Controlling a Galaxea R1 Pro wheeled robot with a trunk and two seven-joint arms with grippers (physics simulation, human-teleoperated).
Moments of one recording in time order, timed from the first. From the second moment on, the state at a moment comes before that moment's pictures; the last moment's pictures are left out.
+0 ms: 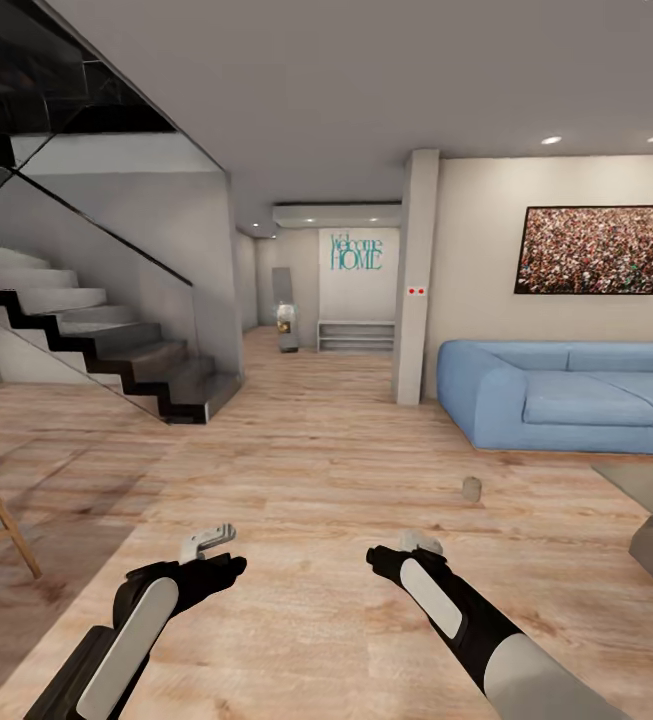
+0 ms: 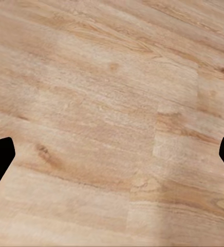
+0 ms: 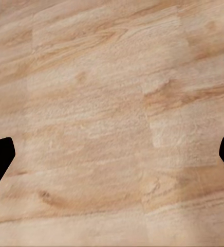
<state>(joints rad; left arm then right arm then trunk) -0.29 0.12 -0.25 -1.48 0.90 0.79 0.65 -0.63 0.00 0.56 -0.71 -0.98 0.35 -0.47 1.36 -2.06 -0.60</state>
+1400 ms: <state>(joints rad) -0.29 0.12 -0.25 -1.48 0.90 0.79 0.65 -0.63 0.00 0.56 -0.71 -0.97 0.35 -0.47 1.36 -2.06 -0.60</state>
